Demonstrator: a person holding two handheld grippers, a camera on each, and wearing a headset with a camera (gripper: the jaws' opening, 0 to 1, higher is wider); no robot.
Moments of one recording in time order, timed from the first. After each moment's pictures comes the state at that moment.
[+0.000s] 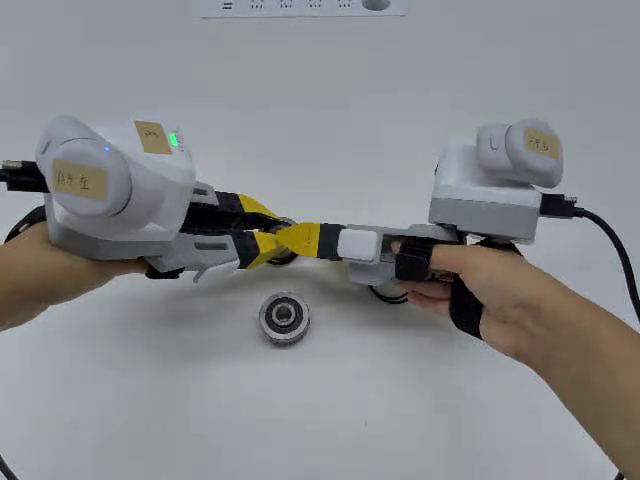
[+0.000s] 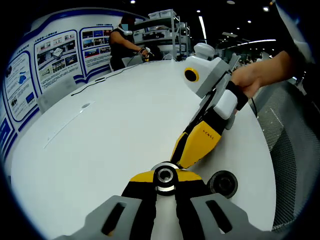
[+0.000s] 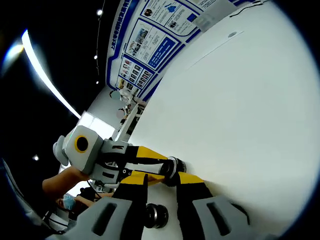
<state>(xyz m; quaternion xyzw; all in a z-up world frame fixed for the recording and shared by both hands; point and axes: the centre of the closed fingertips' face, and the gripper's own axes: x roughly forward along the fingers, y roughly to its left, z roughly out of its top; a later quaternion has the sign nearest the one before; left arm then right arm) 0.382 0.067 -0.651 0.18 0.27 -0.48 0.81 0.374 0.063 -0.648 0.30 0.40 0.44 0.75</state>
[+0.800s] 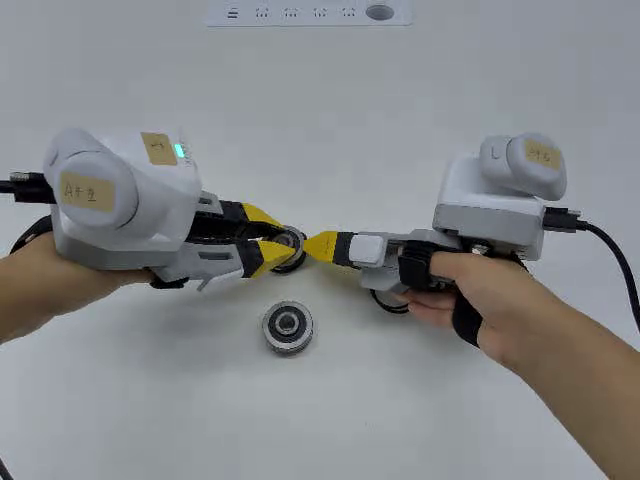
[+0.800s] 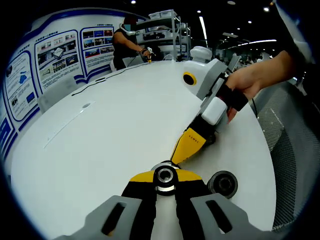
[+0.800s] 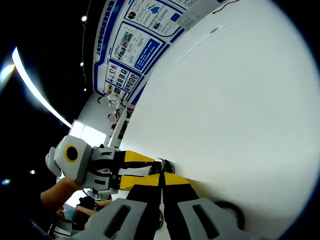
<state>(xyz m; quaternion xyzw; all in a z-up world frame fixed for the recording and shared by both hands) 0.382 0.067 -0.651 0.18 0.27 -0.48 0.81 0.379 0.057 -0.657 0.32 0.43 0.39 0.75</state>
